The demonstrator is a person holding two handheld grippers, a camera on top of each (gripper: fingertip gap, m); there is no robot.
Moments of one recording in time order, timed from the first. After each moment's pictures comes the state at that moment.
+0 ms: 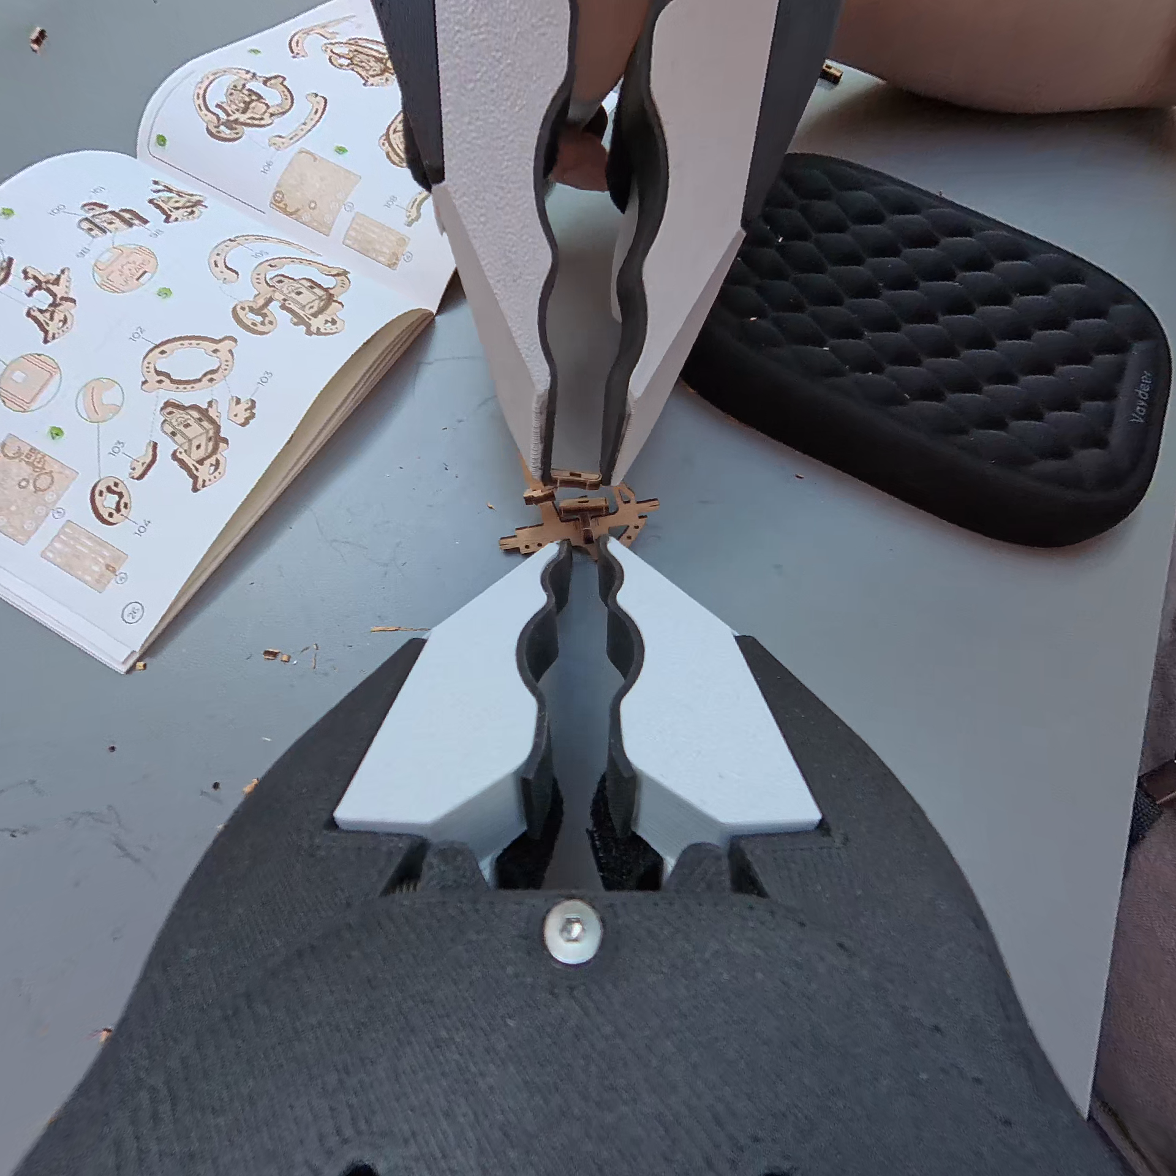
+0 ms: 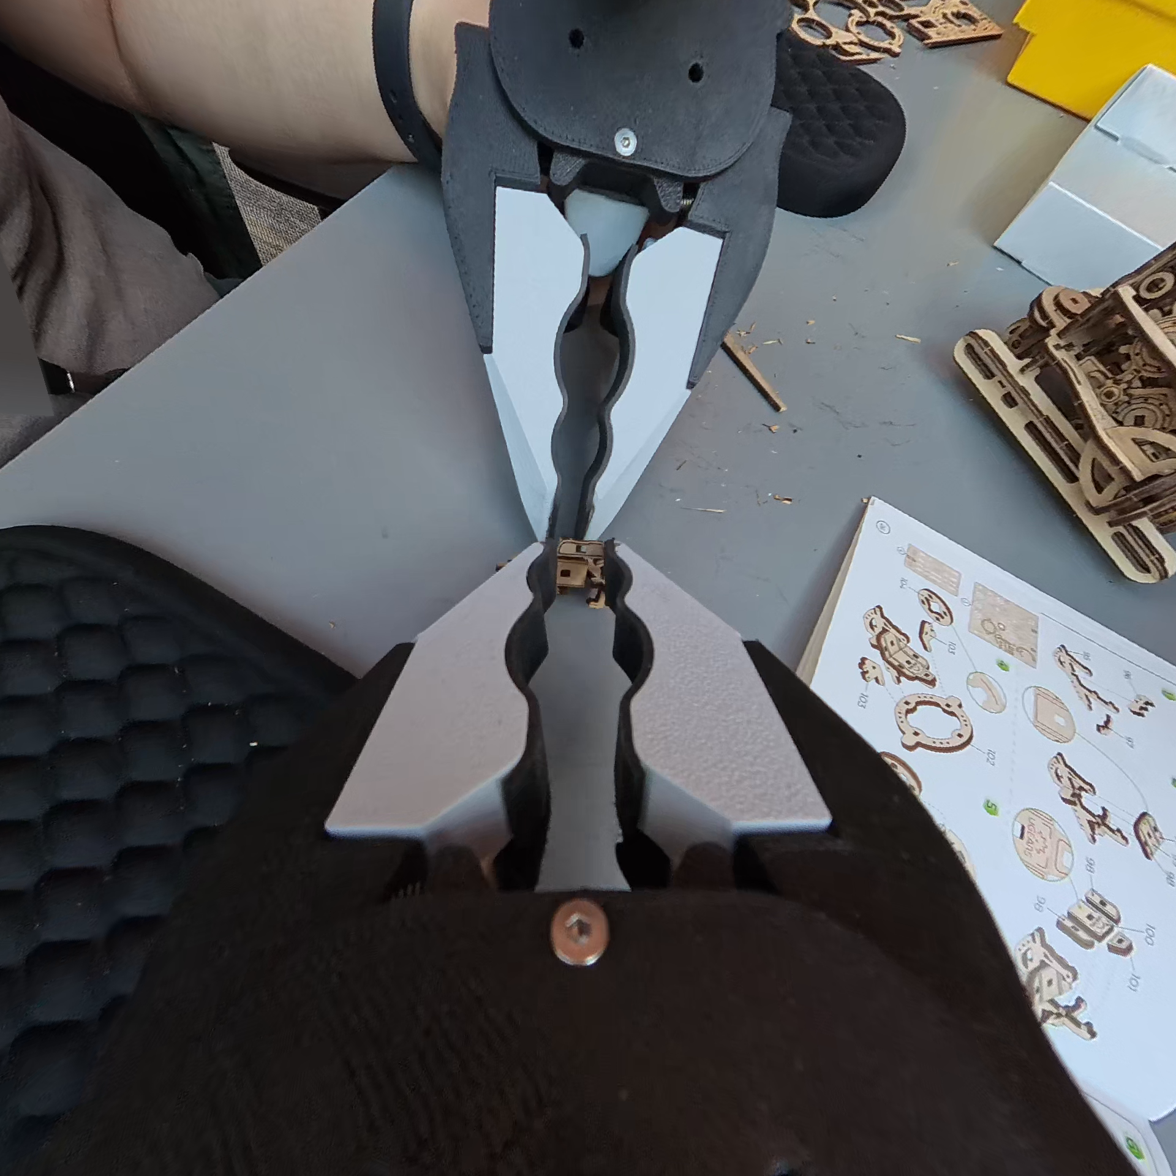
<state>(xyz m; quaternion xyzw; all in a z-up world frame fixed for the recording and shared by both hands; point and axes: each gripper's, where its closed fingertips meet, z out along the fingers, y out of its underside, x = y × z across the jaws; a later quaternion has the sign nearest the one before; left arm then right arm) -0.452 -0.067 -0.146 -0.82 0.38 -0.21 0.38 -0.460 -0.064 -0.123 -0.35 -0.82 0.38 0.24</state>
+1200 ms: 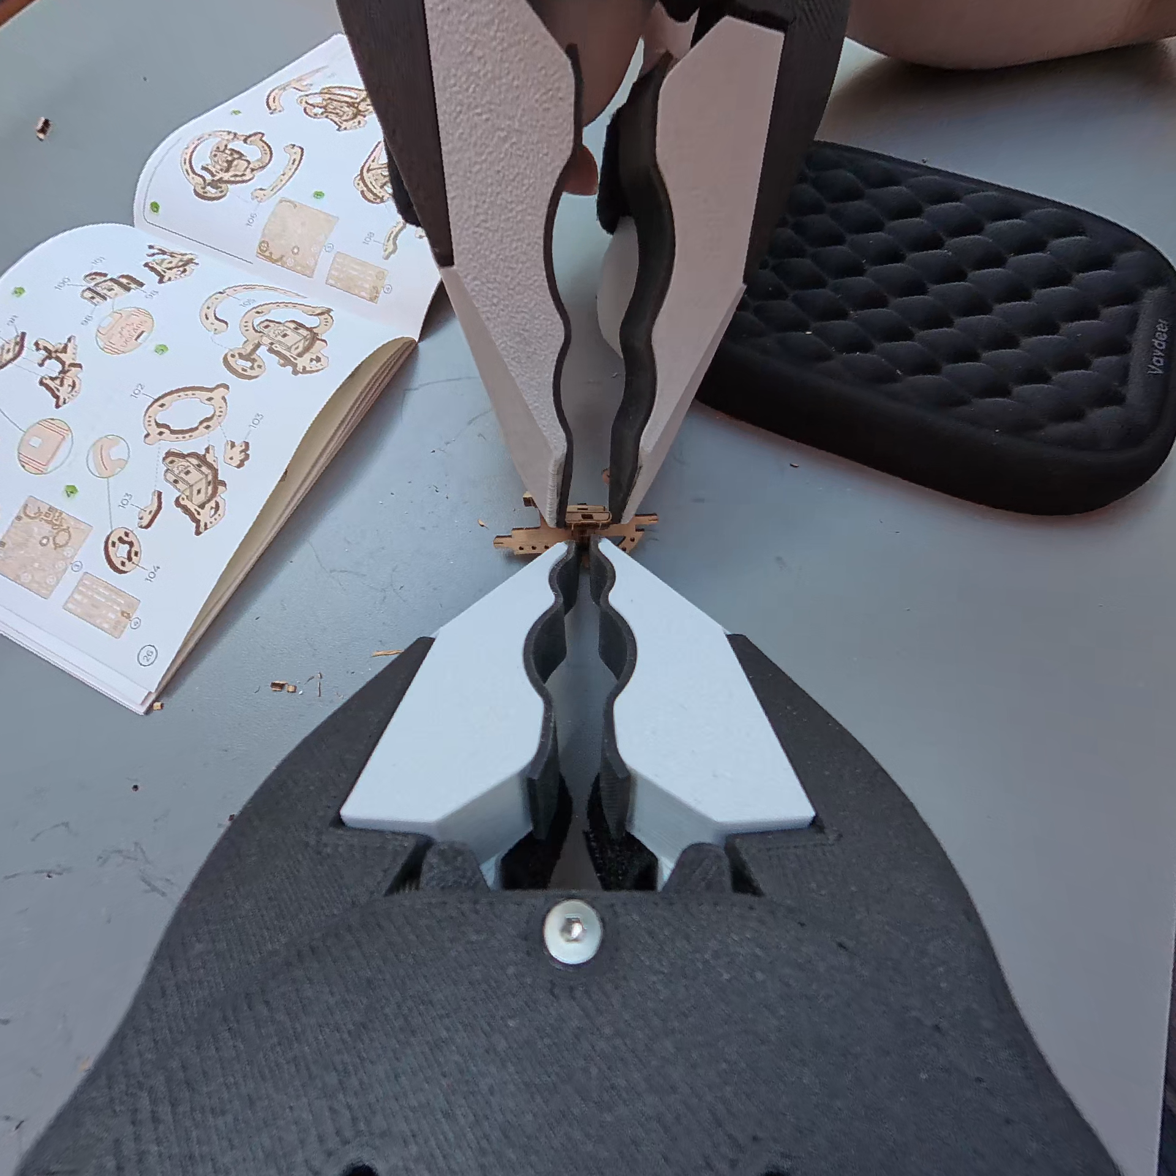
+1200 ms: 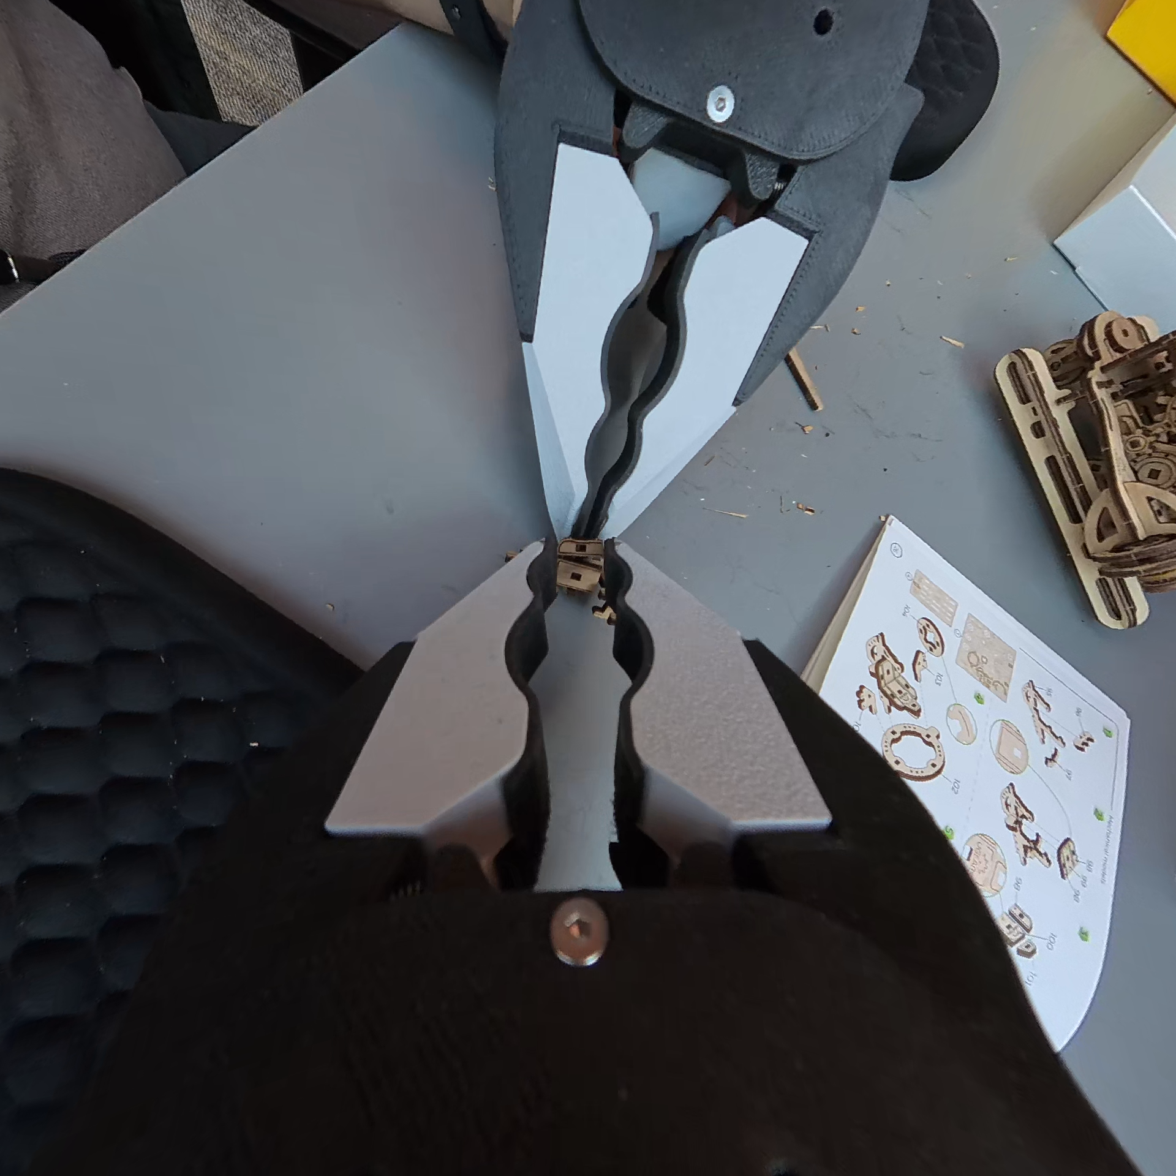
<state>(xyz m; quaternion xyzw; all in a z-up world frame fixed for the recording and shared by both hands) -0.447 -0.068 -0.146 -0.80 0.42 -0.19 0.39 -0.459 -0.073 -0.133 -0.31 -0.87 0.30 0.24</state>
